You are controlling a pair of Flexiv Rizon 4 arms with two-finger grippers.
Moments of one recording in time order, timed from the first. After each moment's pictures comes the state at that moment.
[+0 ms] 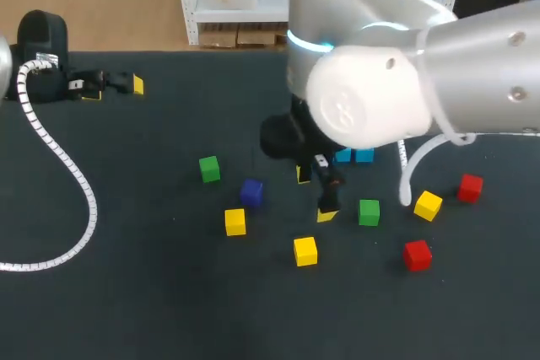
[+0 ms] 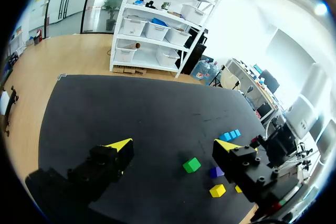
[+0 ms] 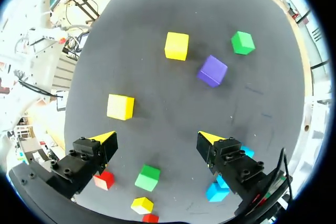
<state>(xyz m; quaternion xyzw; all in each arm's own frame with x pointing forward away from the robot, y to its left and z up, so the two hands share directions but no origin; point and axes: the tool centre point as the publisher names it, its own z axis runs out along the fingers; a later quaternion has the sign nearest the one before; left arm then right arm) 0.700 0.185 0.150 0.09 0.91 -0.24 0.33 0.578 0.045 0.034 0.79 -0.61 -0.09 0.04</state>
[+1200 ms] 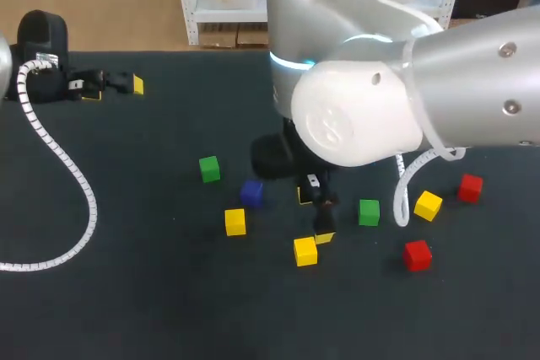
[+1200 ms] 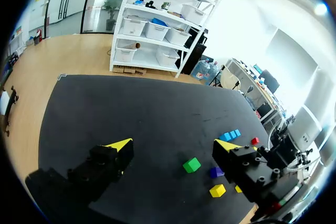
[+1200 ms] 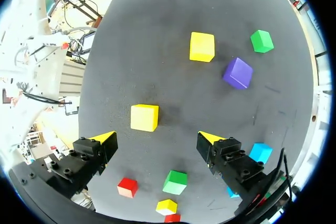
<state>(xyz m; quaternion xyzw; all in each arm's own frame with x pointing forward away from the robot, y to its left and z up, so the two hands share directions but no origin) 0.700 0.185 0.150 0.09 0.91 -0.24 0.33 0.543 0.047 0.036 0.77 -0.63 -0.08 0.08</state>
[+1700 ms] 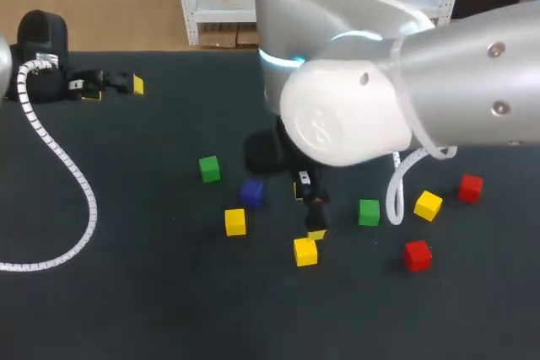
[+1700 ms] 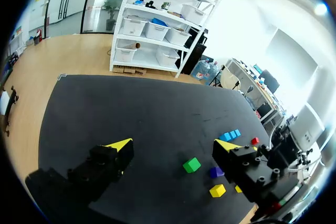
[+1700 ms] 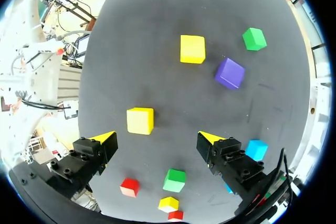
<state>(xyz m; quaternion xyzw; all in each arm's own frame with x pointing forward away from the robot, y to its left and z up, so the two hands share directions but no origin) 0.700 0.185 0.150 0.09 0.91 -0.24 0.33 0.541 0.056 0.041 0.75 -0.65 -0.07 0.09</state>
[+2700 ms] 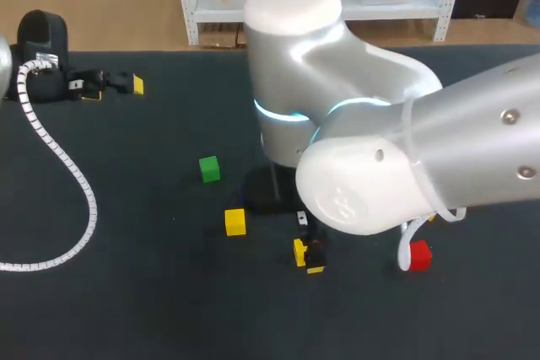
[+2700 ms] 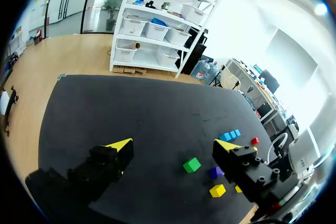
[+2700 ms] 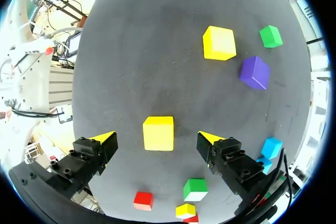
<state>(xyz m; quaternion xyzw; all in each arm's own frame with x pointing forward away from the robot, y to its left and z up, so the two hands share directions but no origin) 0.700 0.185 0.150 0.09 0.91 -0.24 0.33 0.511 0.055 0.012 0.74 -0.67 -0.03 0.07</state>
